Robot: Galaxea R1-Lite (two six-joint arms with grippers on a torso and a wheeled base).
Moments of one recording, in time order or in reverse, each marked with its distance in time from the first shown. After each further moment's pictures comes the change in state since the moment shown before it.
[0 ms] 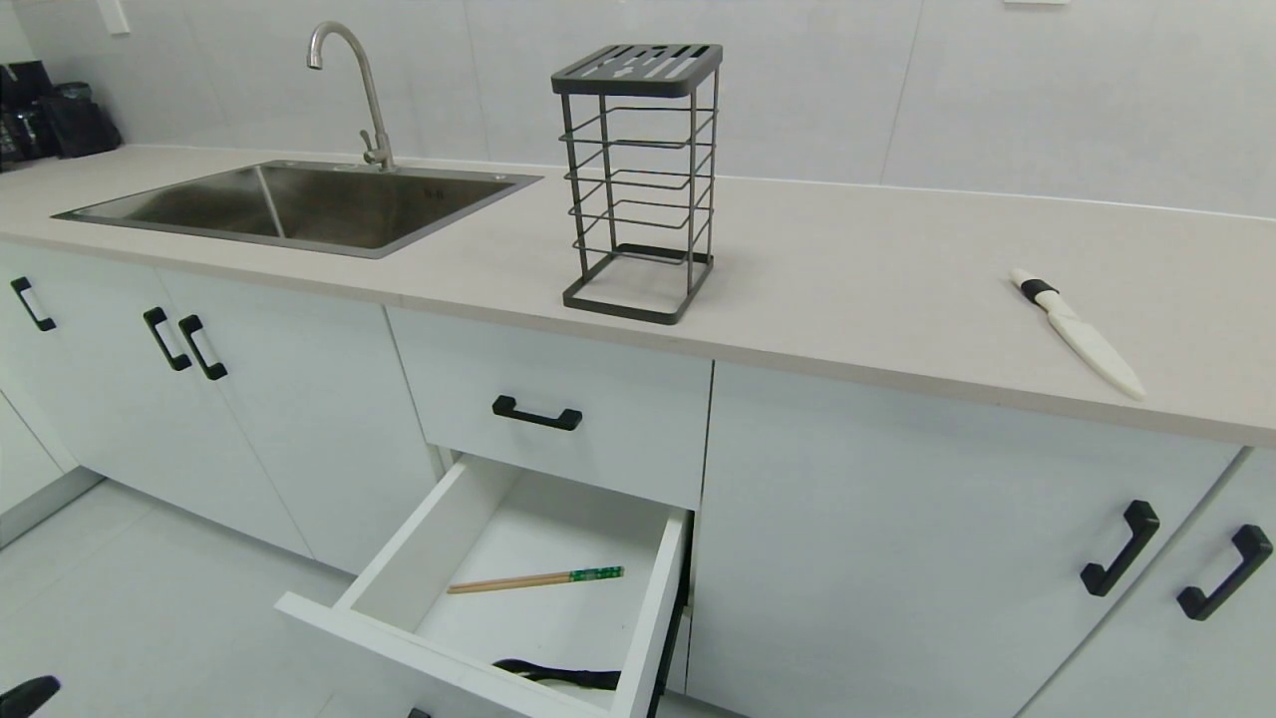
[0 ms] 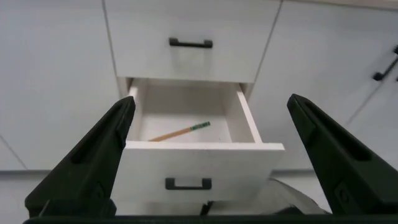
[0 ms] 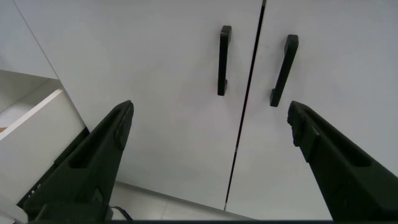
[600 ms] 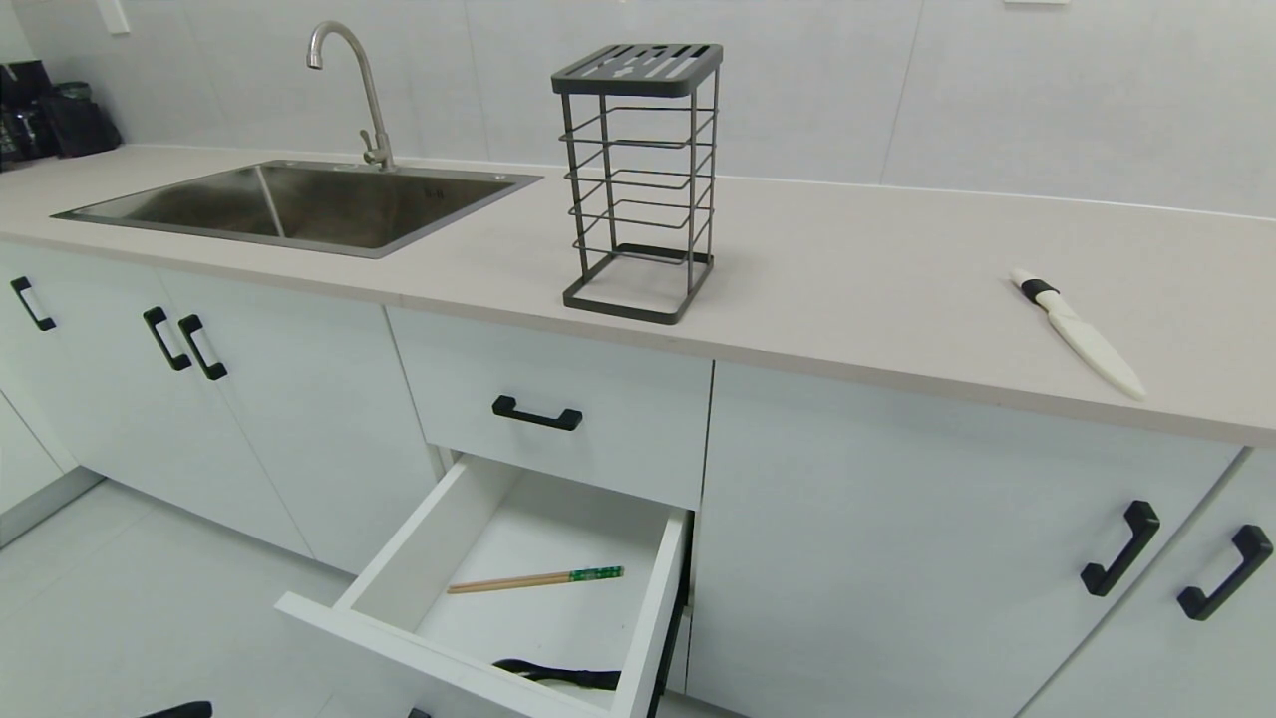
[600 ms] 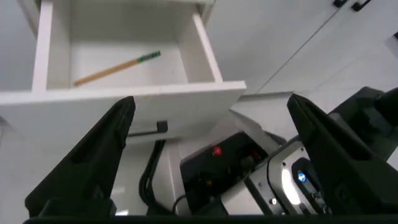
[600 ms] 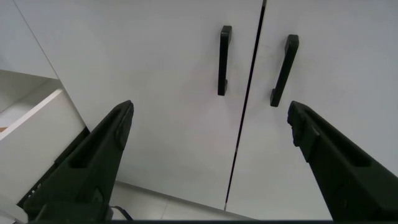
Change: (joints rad) left arm -0.120 0.314 0.027 0.009 -0.071 0.008; right arm 0.000 0.001 0.000 0.000 0.000 0.000
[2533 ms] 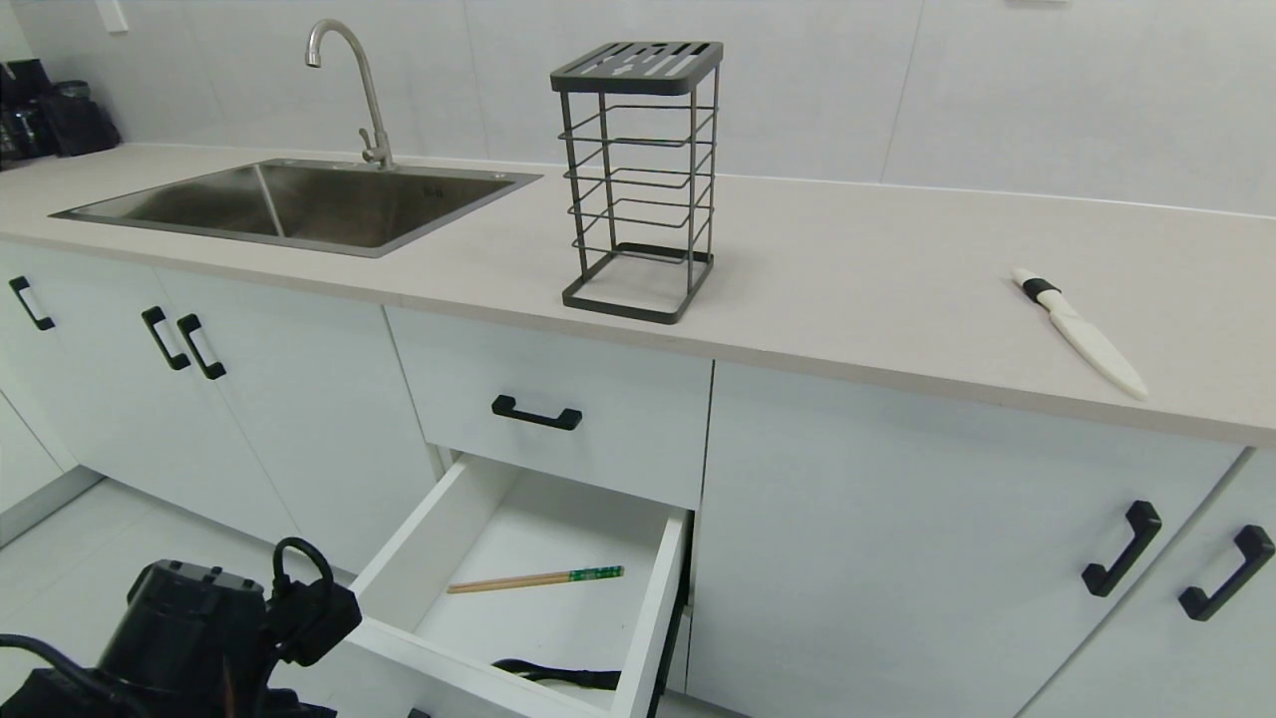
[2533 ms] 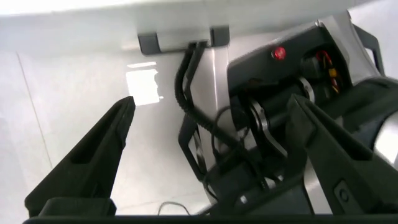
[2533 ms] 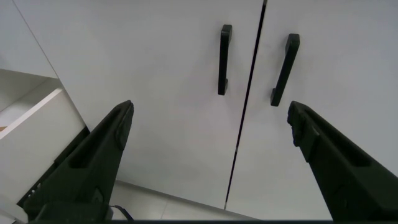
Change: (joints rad) left arm -0.184 0.960 0.041 -0.386 0.296 0.139; right arm 0.000 0.002 0.000 0.000 0.000 0.000
